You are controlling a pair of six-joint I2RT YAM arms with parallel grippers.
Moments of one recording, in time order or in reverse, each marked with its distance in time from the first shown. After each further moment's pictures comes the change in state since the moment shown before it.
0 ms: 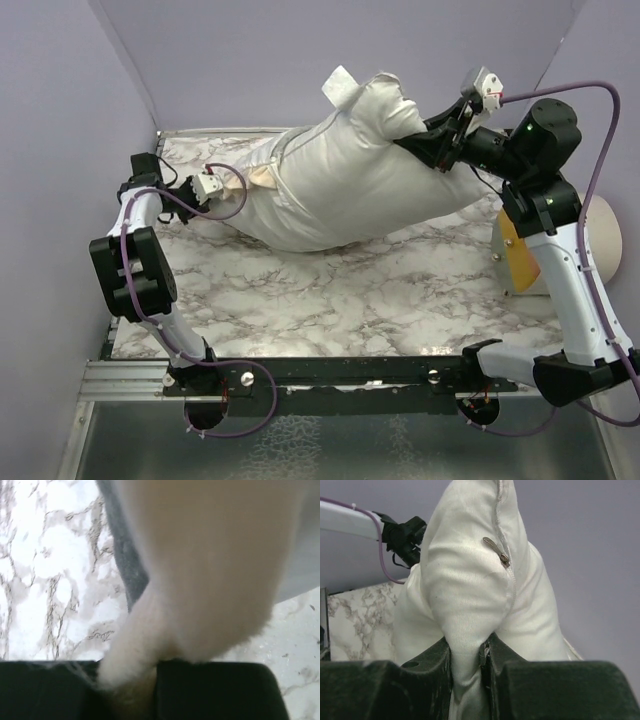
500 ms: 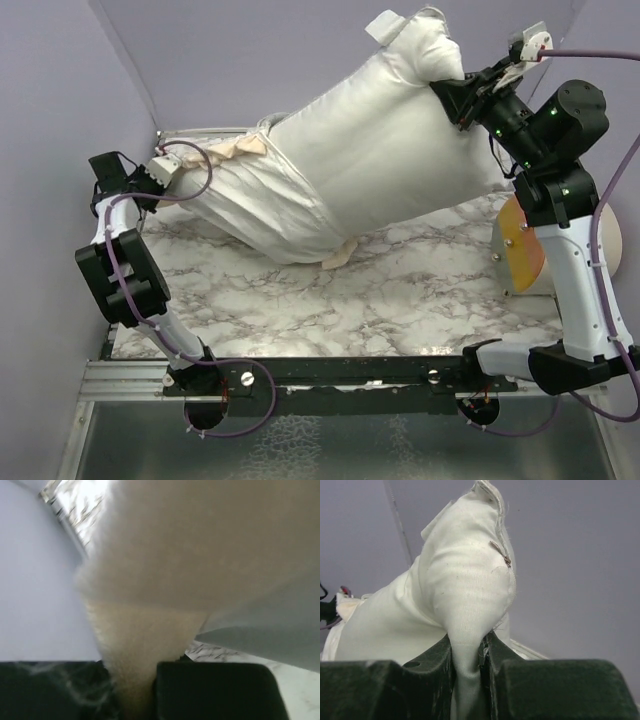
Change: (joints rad) left arm 0.153 -0.013 -0.024 0.372 -0.183 -0.375; right arm -0.027 0.064 0.198 -0.008 0.422 0.103
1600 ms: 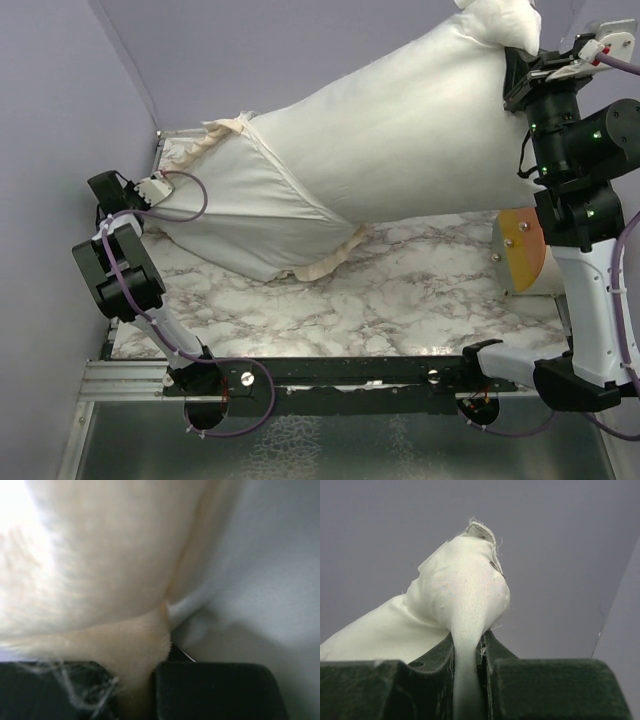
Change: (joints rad) left arm 0.079 0.051 -0.167 0.414 -0.418 0.287; right arm 0.001 -0.082 0.024 0.111 0.490 -0.139
